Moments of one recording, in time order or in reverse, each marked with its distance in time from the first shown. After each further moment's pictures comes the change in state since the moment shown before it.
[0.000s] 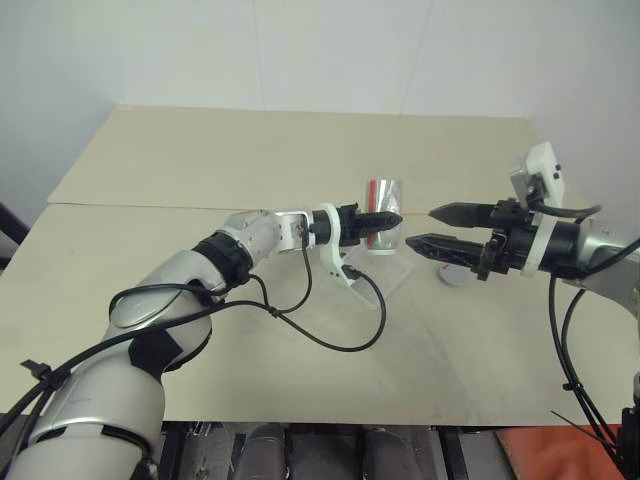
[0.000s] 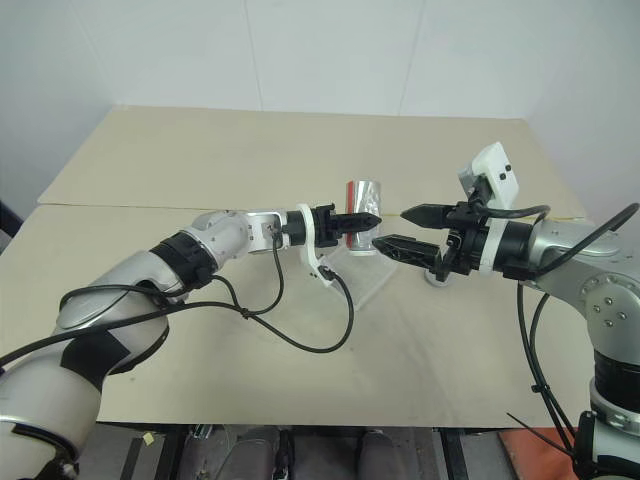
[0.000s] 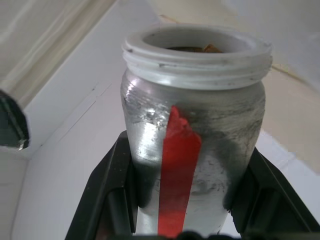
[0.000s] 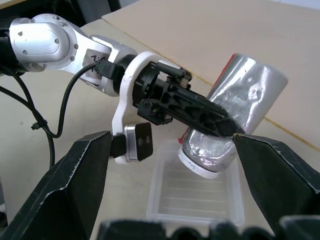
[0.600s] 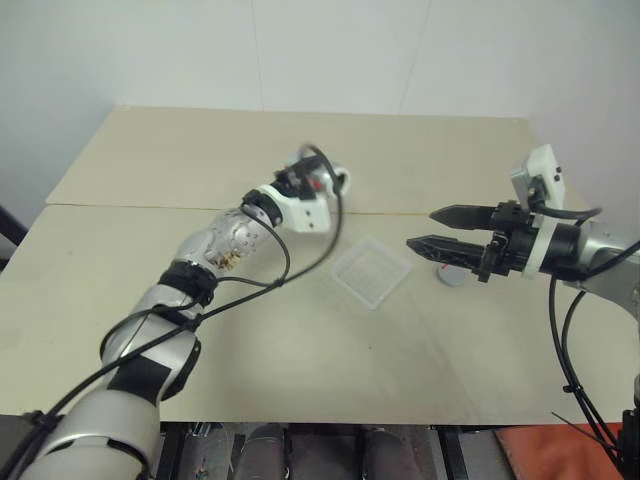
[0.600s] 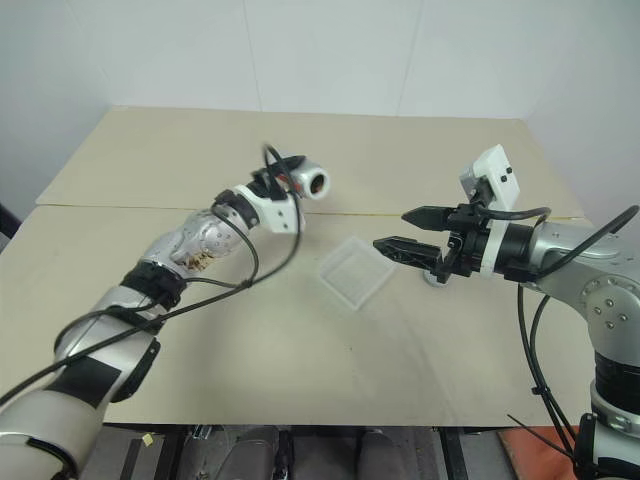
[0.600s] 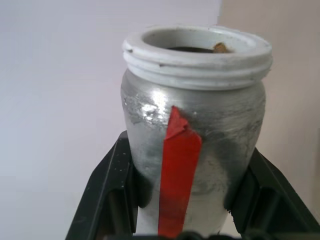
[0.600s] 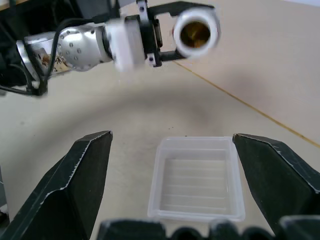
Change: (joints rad) left arm 0.318 -0.045 0.699 -0.016 -1.158 0.091 -0.737; right arm 0.012 0.000 -0.009 0.003 0.005 0.000 0.001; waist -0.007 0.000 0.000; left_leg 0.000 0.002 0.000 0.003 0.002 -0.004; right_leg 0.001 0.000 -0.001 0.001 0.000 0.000
